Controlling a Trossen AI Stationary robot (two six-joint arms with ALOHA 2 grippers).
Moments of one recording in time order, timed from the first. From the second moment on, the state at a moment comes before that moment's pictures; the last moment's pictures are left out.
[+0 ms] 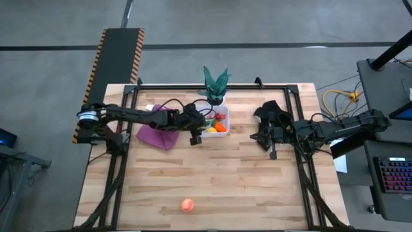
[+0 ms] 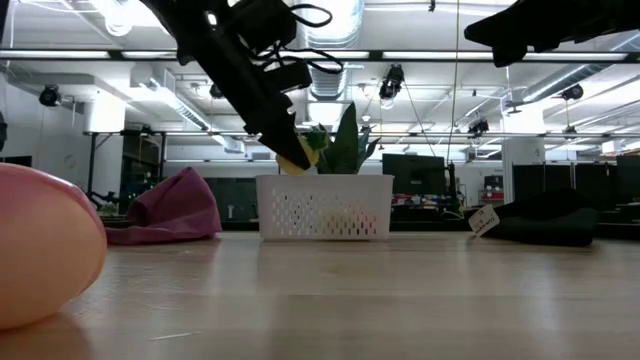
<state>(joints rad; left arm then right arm) 0.13 1.59 1.02 -0.21 -0.24 0.11 0.19 0.75 0.40 0.11 0.21 -0.16</state>
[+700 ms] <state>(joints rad) 0.14 1.63 1.02 -0.18 -0.24 0.11 0.19 0.75 0.40 0.11 0.21 -0.16</state>
